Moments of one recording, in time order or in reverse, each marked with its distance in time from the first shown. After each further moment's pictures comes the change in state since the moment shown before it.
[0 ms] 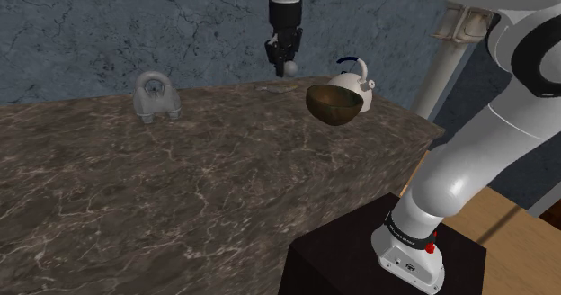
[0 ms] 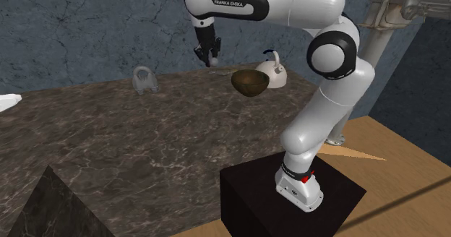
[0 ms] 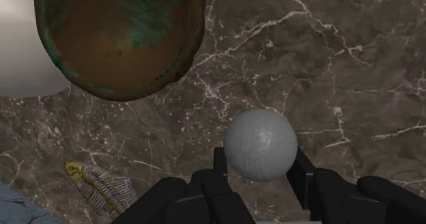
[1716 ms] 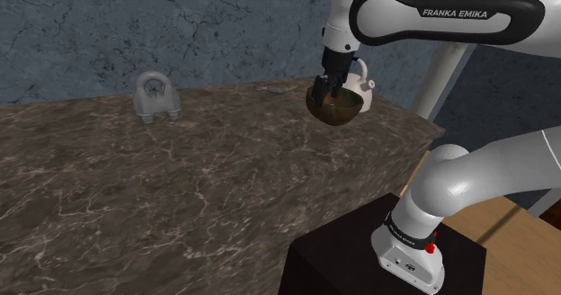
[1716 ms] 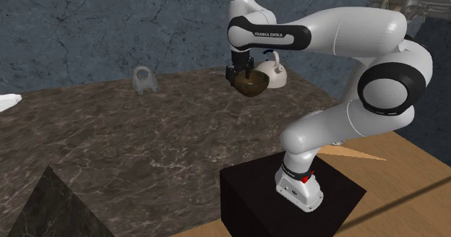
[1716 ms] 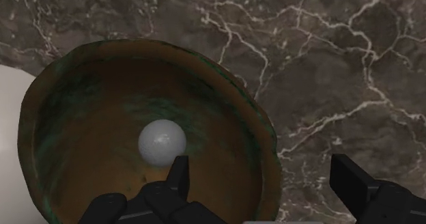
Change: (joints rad) arm -0.023 -0.481 -0.166 -0.644 0.109 0.242 -0.084
